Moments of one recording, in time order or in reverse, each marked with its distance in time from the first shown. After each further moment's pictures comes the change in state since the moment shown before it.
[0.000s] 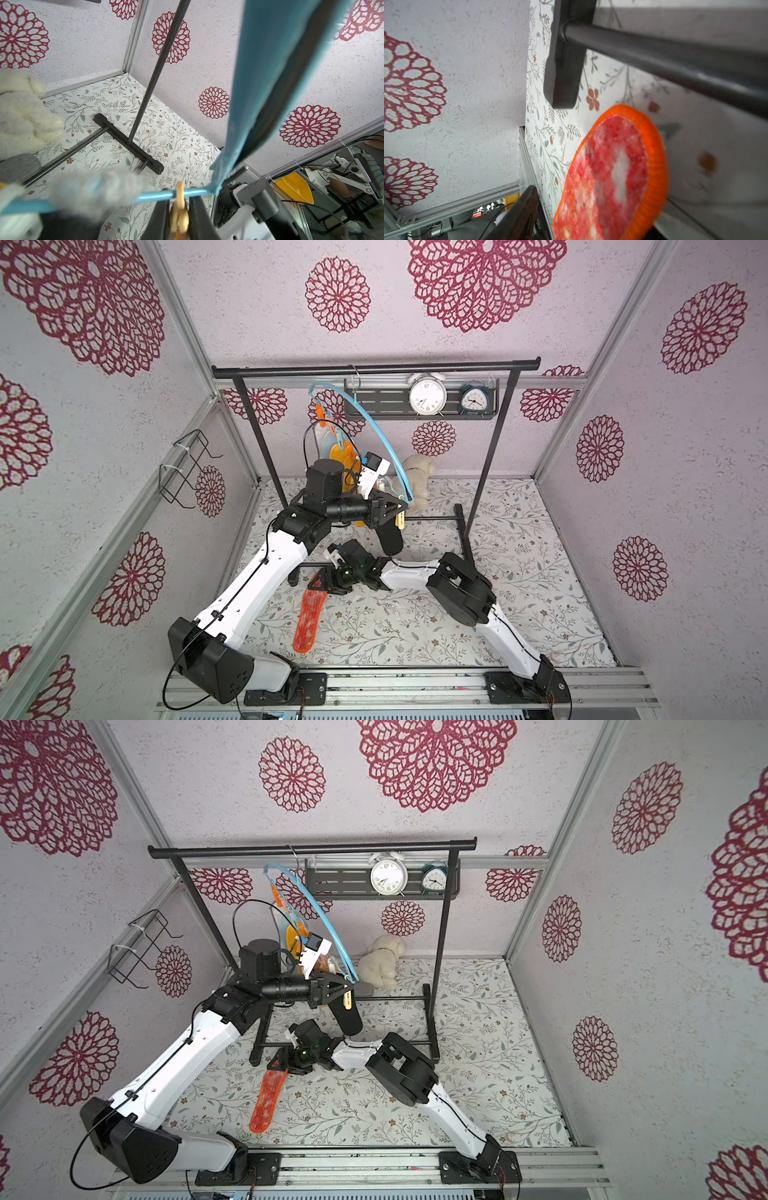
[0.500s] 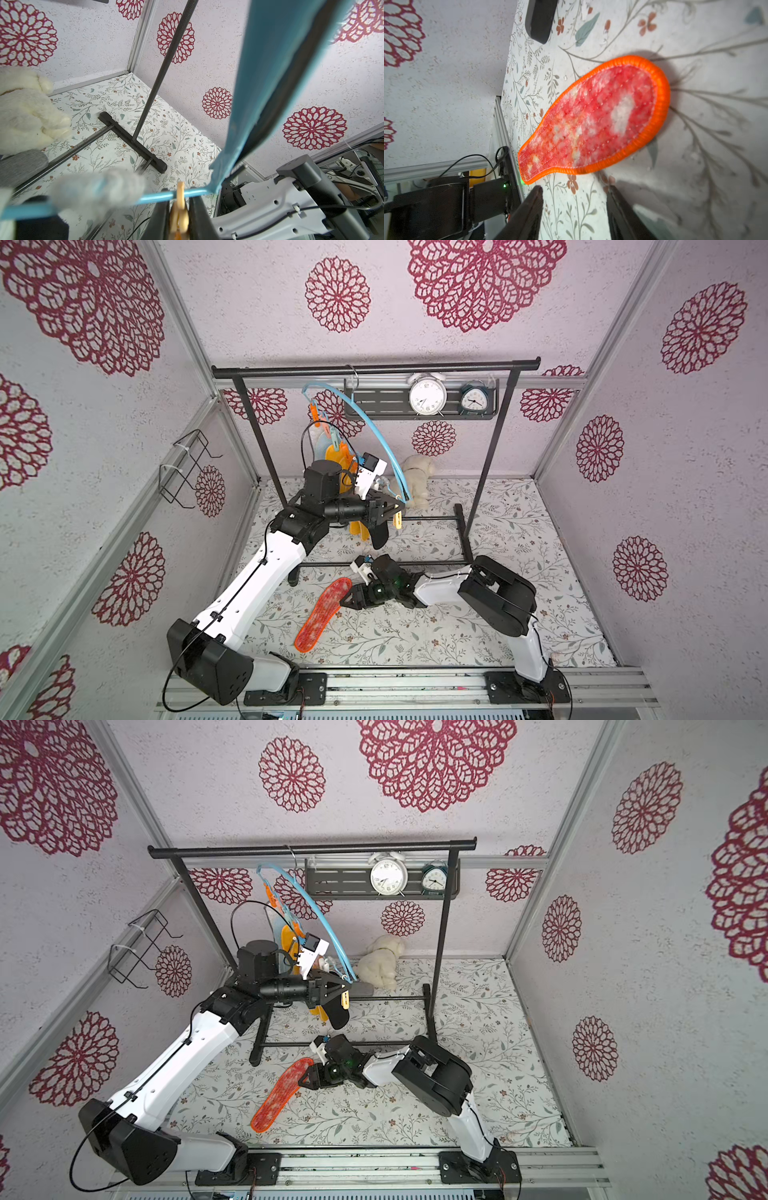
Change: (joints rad) left arm 0.015 -0.009 -0.017 0.000 -0.006 0.003; right arm -0.011 -0.259 -0.459 0.161 0.046 -0.185
